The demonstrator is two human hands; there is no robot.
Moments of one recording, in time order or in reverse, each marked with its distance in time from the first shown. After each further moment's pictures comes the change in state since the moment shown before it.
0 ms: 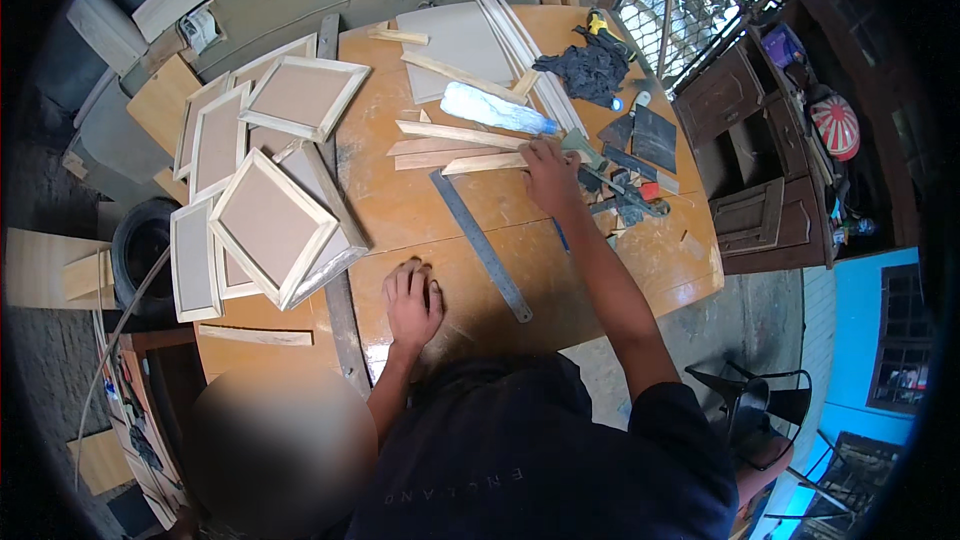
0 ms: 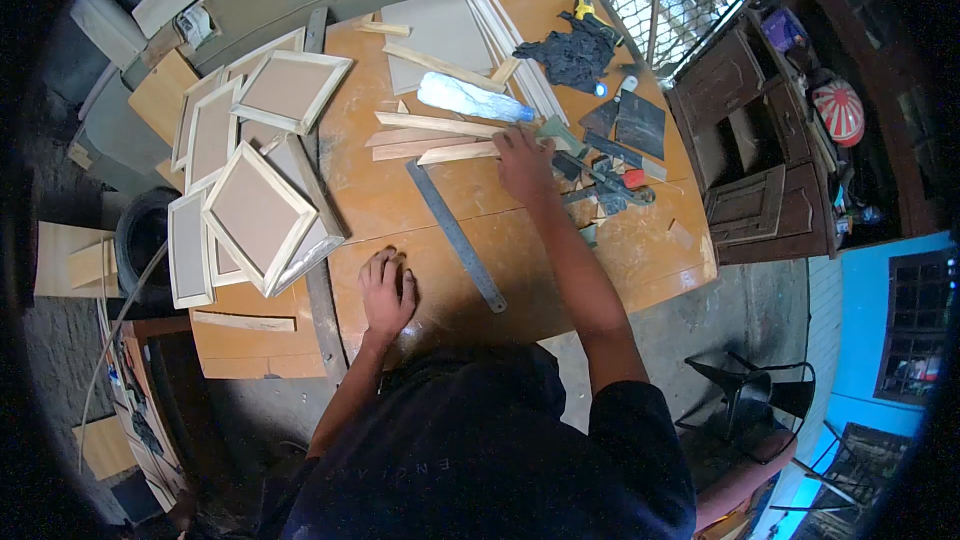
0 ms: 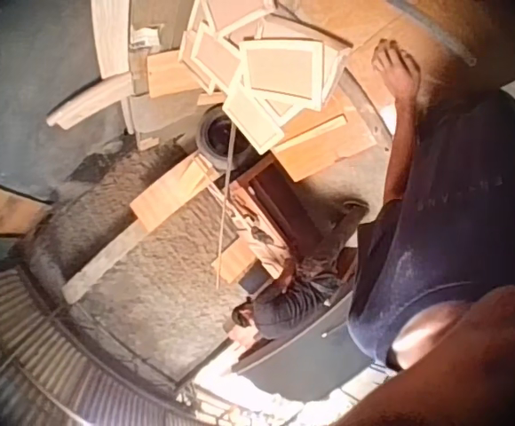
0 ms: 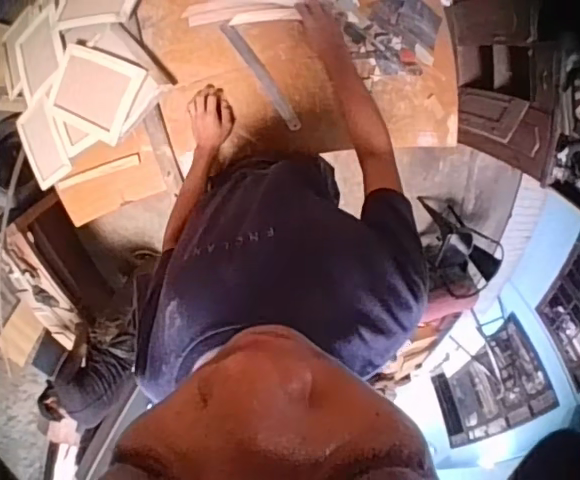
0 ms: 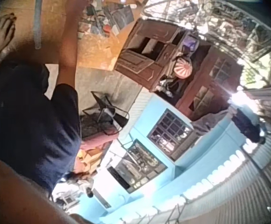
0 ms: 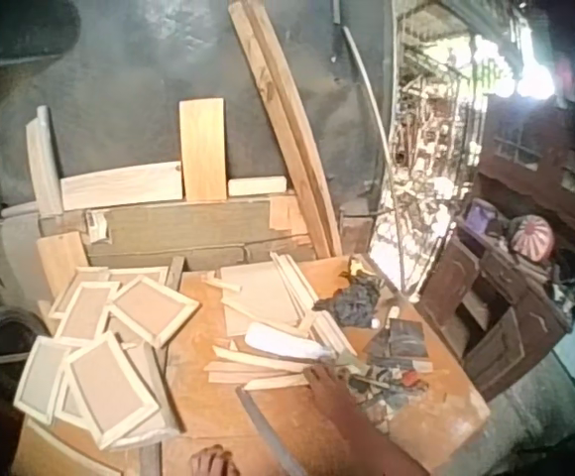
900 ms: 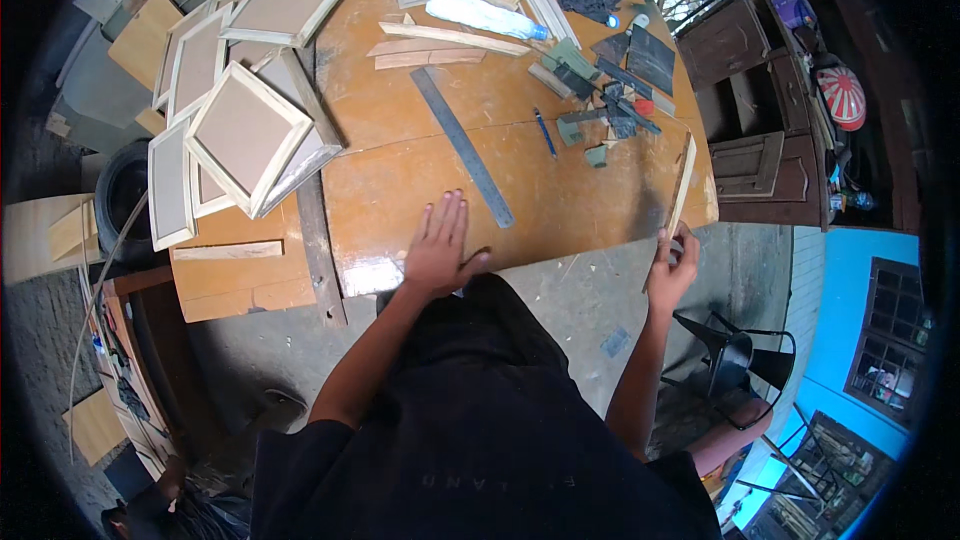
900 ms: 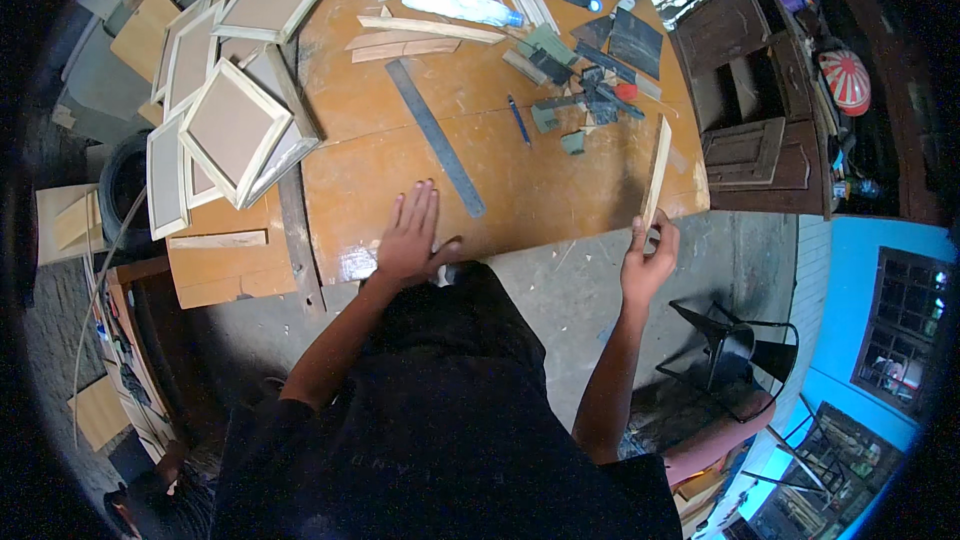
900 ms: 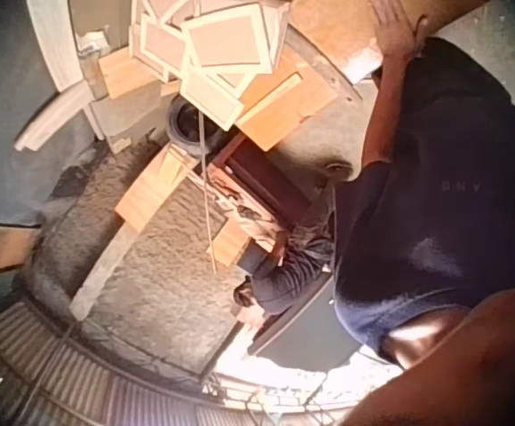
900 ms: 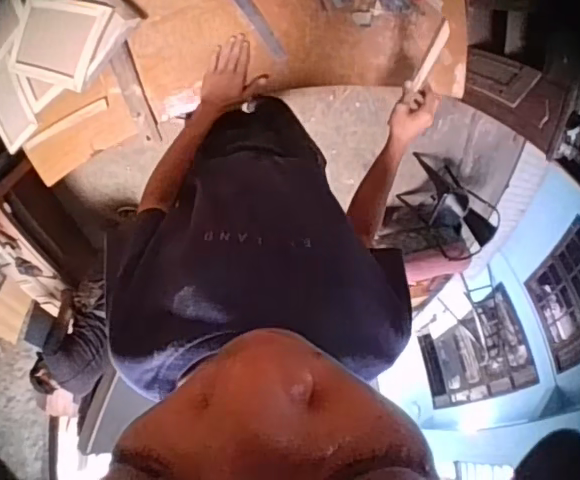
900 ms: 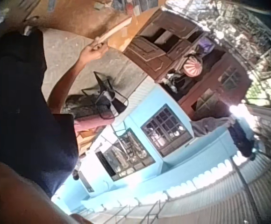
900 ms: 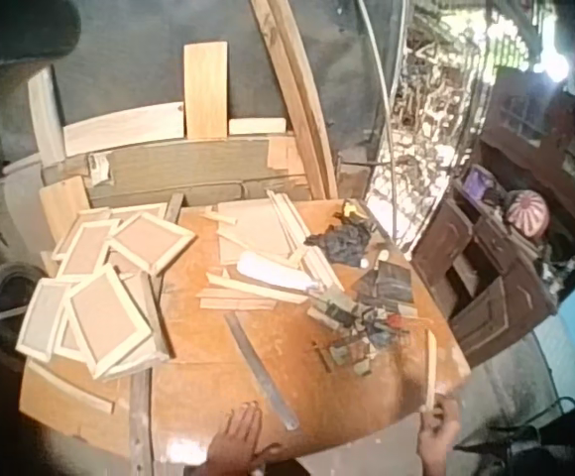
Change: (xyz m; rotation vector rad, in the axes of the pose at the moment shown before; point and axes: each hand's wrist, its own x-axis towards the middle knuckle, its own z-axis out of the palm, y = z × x) left_hand -0.056 0.067 0.008 0.094 -0.466 0.303; right_hand -0.267 0.018 -0.204 0.223 0.333 0.755
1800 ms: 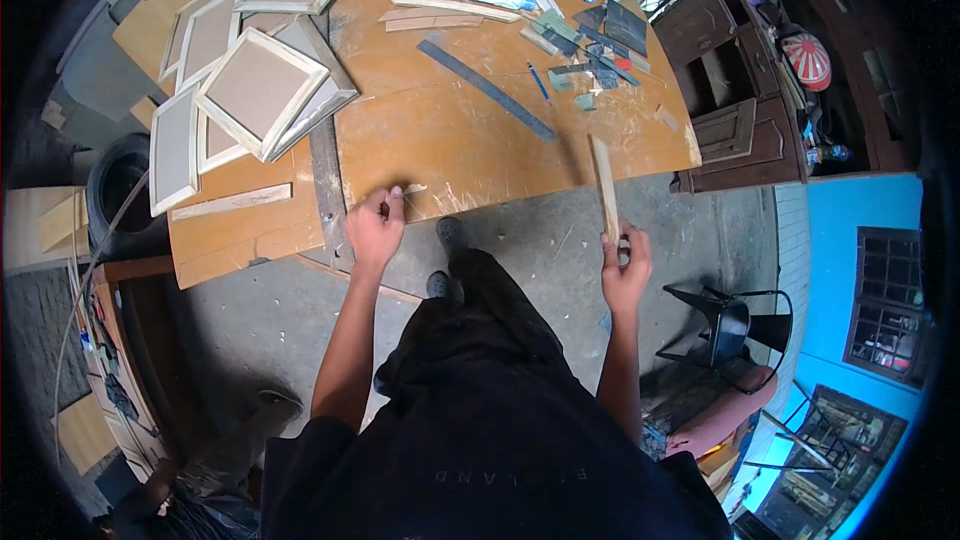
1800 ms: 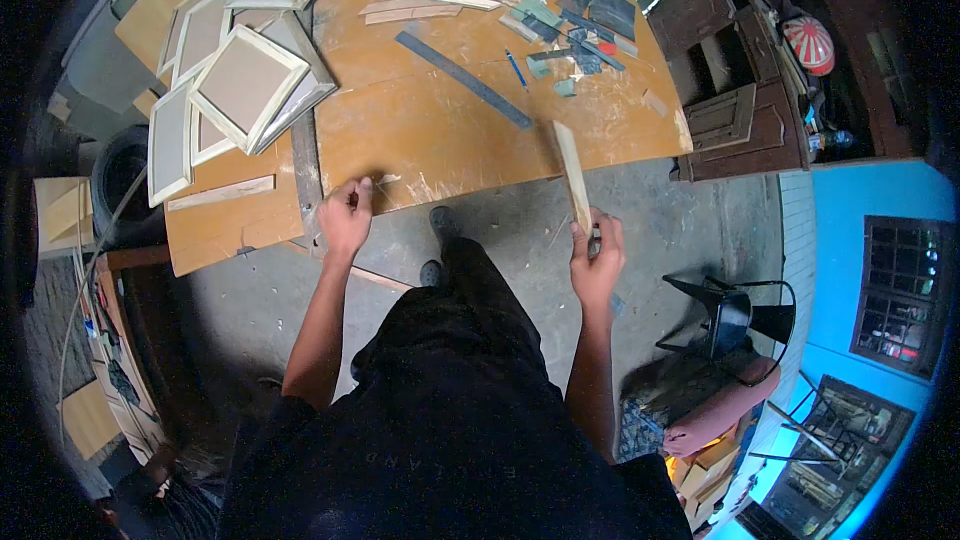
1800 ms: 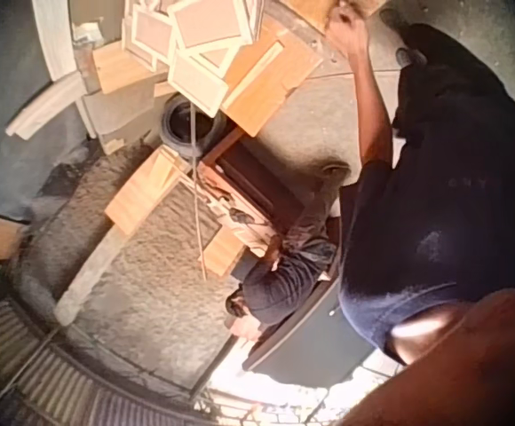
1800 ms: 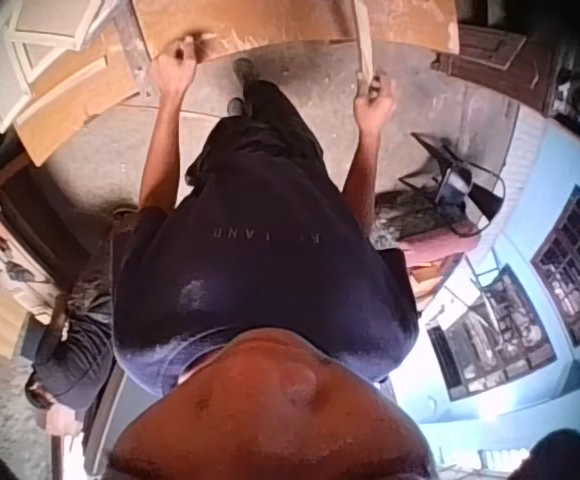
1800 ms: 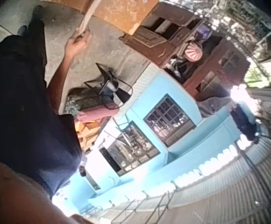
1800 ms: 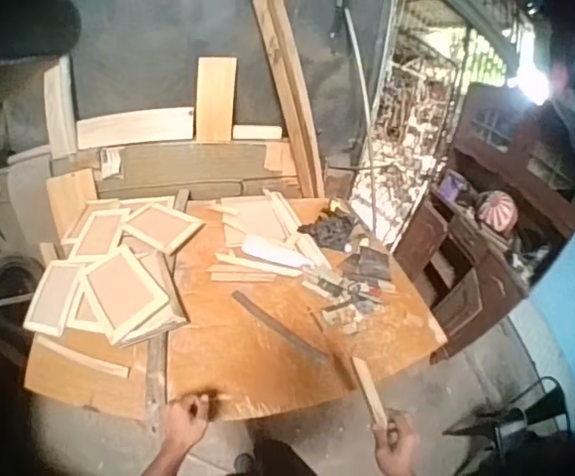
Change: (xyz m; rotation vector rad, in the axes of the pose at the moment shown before) left_hand -0.094 -0.037 -0.052 -0.295 0.488 -0.501; right_hand -0.137 -0.062 -0.039 0.044 -0.201 -0.086
